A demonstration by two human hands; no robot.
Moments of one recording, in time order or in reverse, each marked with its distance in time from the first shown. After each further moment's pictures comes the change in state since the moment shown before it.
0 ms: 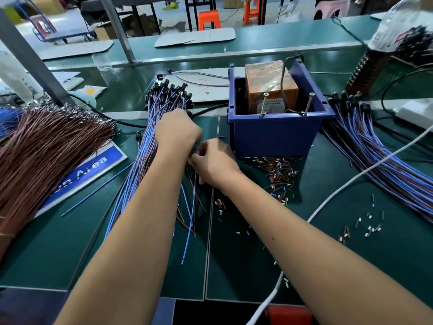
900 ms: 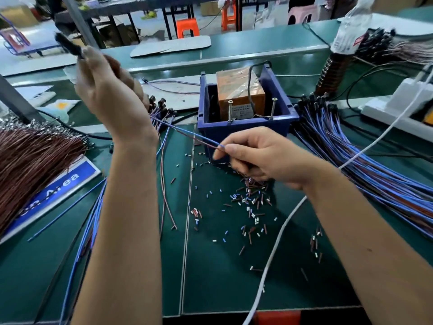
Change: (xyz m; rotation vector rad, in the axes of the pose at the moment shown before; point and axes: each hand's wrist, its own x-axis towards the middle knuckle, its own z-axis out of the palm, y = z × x) left_hand -0.055 0.038 -0.076 -1.711 0.488 0.210; right_hand -0.038 0.071 -0.134 0.428 -0.401 -0.336
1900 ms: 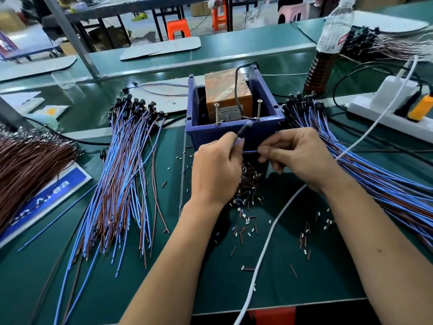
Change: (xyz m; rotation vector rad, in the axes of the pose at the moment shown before) left_hand -0.117 -0.082 -0.006 0.885 -0.767 0.338; right_hand -0.038 0.040 -0.044 0.006 0.523 -0.041
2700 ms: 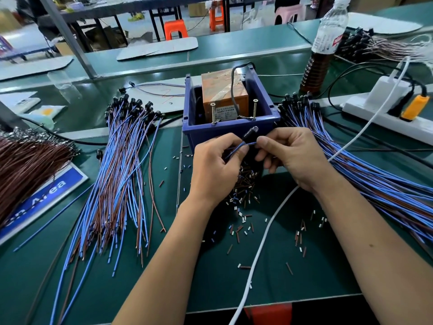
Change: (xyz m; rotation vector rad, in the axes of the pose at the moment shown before) left_hand 0.001 -0.005 0.003 -0.233 -0.037 0.018; right_hand -0.003 -0.004 0.008 0.139 0.043 -0.014
